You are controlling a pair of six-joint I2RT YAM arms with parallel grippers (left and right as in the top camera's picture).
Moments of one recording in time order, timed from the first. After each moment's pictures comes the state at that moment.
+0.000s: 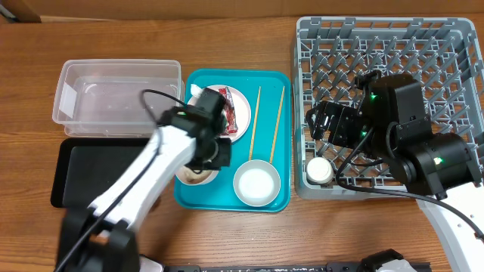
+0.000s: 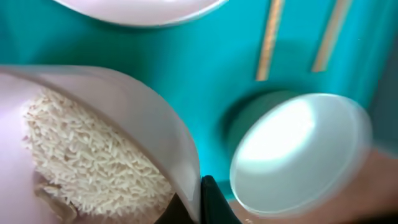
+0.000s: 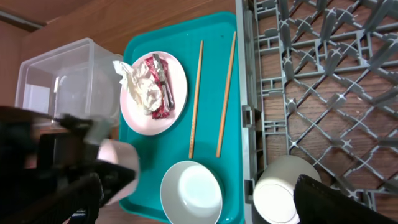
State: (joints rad) left arm -0.40 1.59 1.18 -1.04 0.19 -0.38; right arm 0.32 1.19 1.35 -1.04 -0.17 0.55
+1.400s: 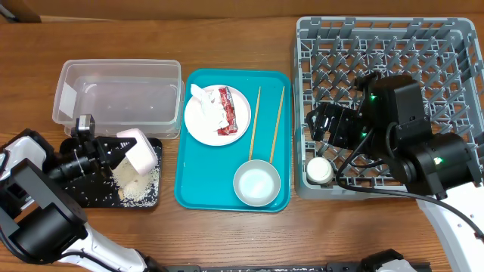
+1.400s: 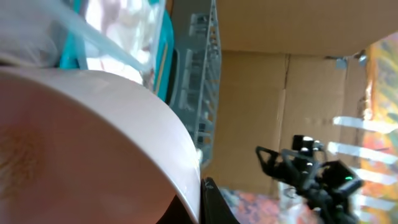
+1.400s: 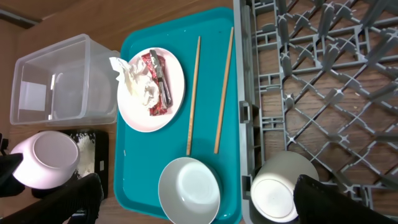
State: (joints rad) left arm 0.71 1.95 1.21 -1.65 1.28 0.81; right arm 0.32 1.19 1.35 -1.06 -0.17 0.54
